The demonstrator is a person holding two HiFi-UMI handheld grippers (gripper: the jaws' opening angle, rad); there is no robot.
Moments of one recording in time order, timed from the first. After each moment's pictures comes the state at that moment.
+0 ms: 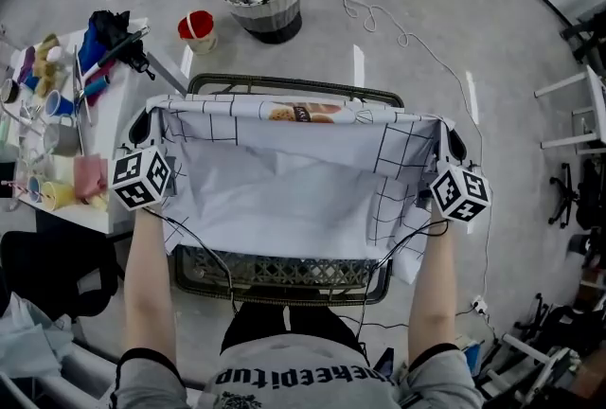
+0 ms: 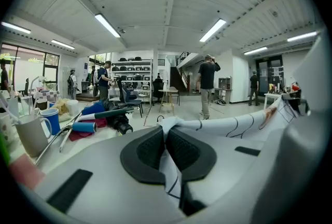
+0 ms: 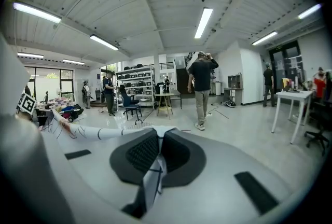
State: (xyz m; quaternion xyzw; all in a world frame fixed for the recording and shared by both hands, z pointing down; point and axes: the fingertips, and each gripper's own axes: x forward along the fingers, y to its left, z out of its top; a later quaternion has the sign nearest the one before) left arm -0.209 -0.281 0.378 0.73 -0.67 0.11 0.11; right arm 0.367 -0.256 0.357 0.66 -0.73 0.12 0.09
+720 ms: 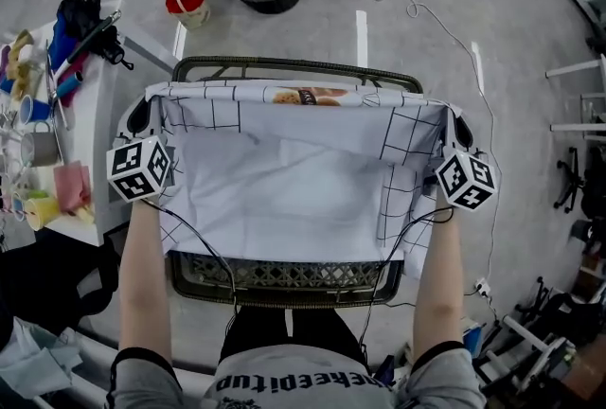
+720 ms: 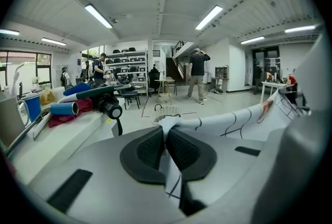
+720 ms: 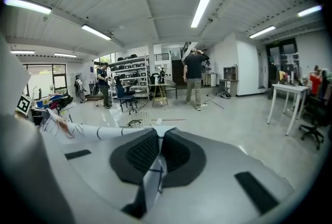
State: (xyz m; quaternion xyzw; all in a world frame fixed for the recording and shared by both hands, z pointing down) left arm -0.203 -0.323 0.458 0.74 -0.64 0.17 0.12; right arm 0.374 -0.295 0.439 0.68 -0.71 0.15 0.12
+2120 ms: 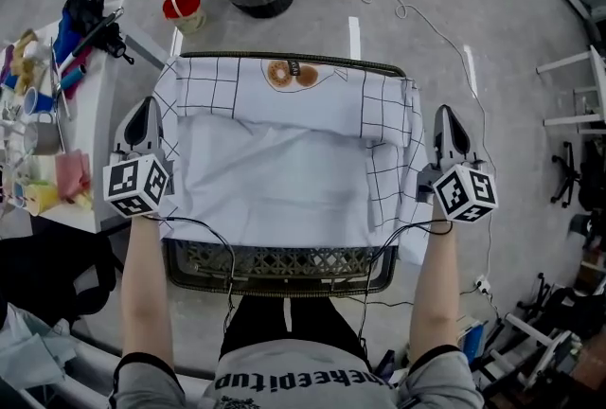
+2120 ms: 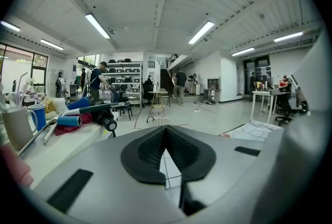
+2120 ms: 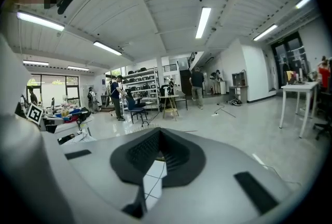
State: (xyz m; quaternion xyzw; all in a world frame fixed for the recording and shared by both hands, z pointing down) left arm -0.174 -0.270 0.408 0.77 -0.62 0.11 0.08; right arm 0.350 -0.240 0.376 0.64 -0.75 0.12 0.06
